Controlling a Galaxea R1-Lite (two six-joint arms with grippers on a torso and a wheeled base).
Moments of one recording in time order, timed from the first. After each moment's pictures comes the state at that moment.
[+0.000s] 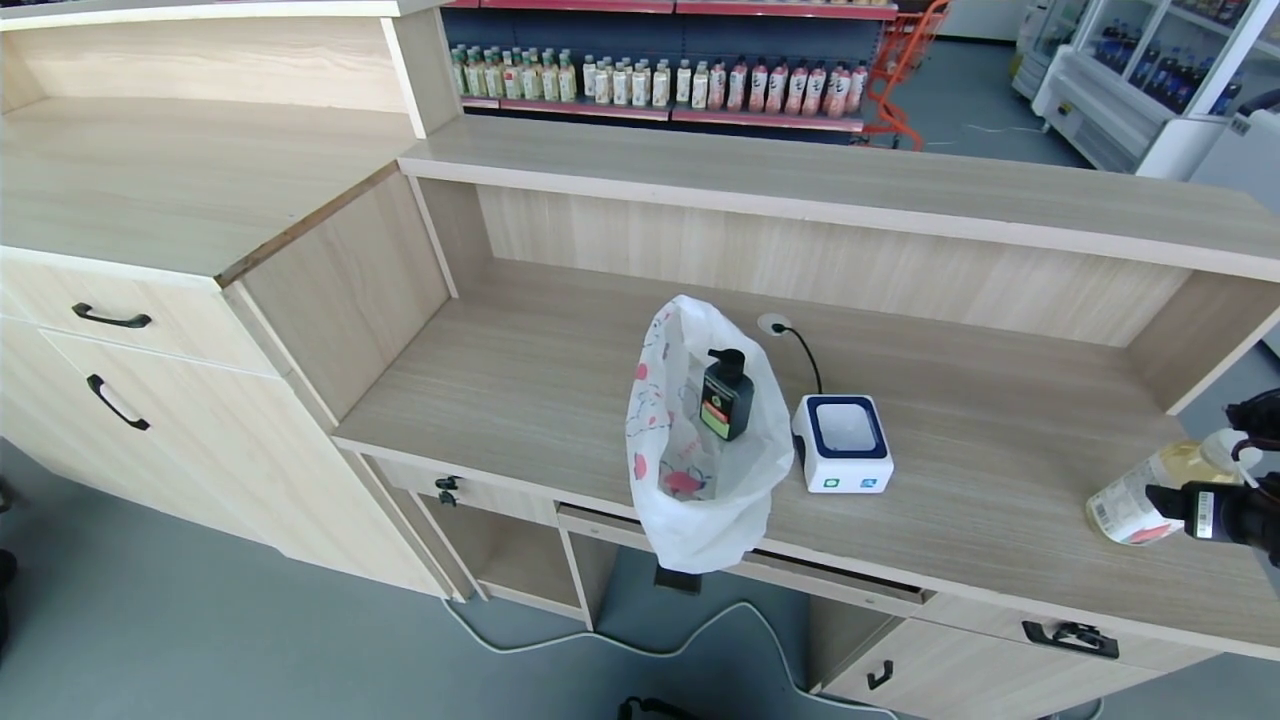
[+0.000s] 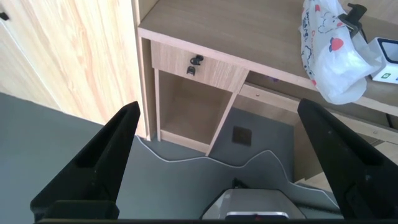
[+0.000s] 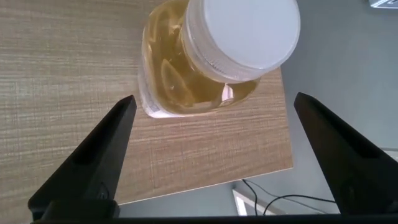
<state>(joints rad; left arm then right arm) -0.01 0.00 0.00 0.01 -0.04 -0.14 -0.48 1.85 -0.55 -0.90 -0.03 -0.26</state>
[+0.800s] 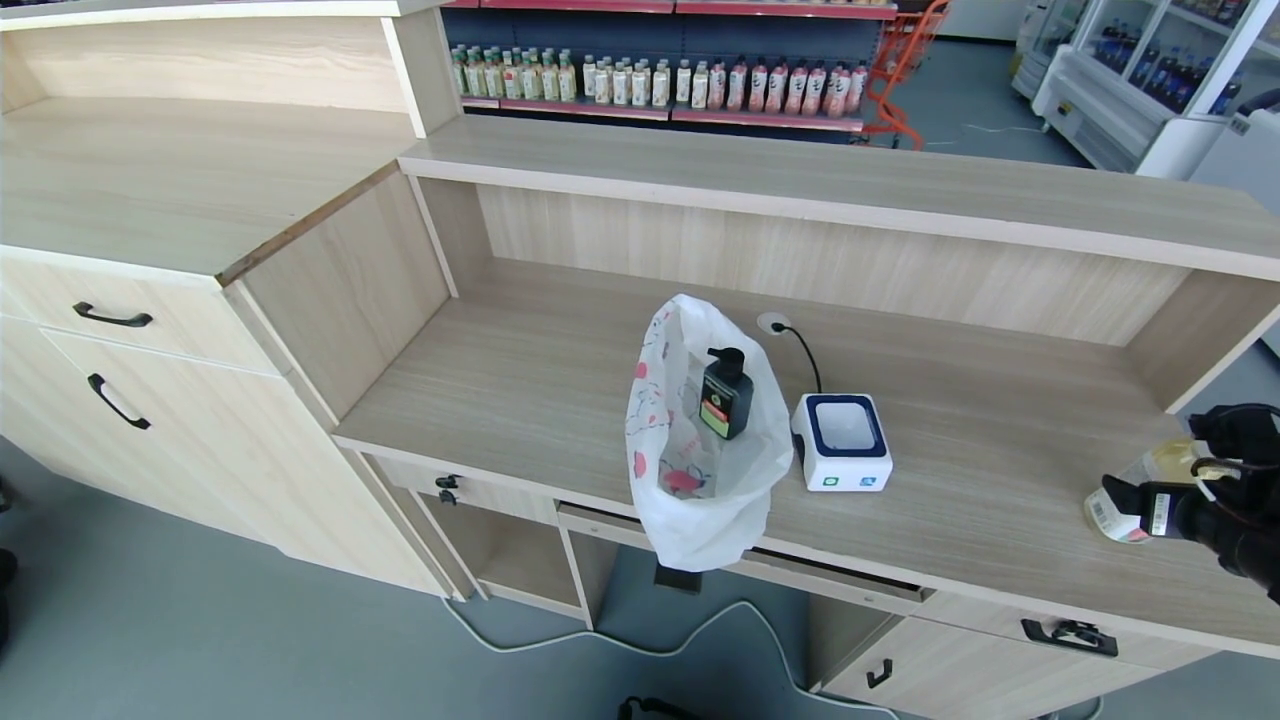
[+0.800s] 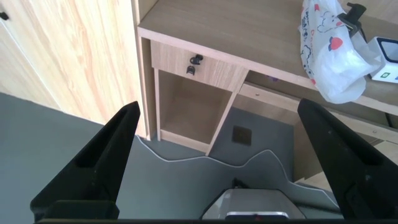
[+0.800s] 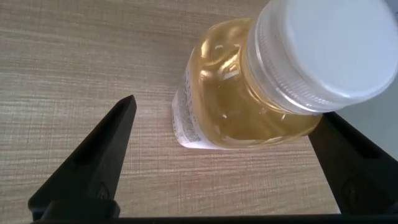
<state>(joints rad) -0.01 0.00 0.00 0.01 -0.04 -0.14 -0.44 2.01 -0.49 -1.23 0.04 -0.23</state>
